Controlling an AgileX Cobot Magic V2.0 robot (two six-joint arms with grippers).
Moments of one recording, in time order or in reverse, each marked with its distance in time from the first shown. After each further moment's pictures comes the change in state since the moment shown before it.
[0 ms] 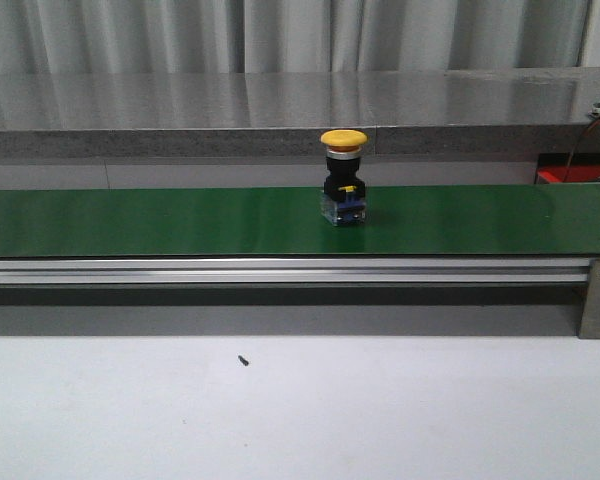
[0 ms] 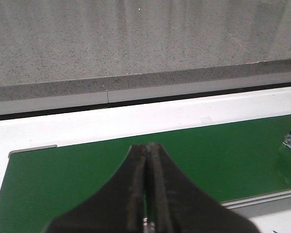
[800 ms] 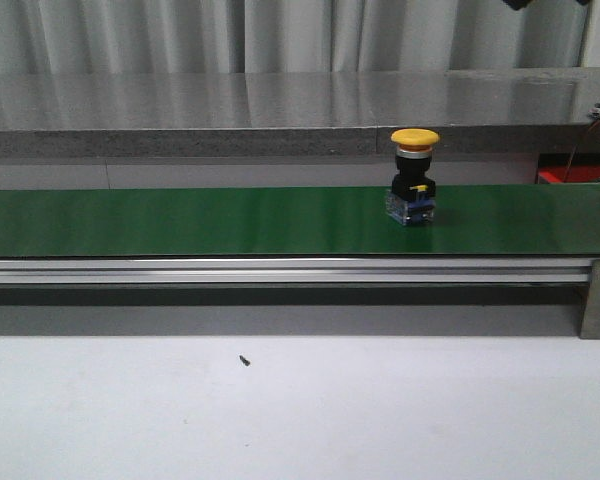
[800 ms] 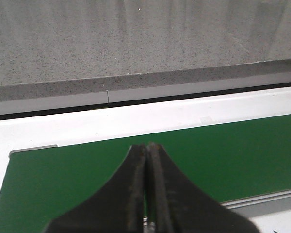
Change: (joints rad) left arm 0.000 0.000 0.000 0.000 0.000 0.000; right arm 0.462 -0.421 0.405 -0.261 0.070 0.099
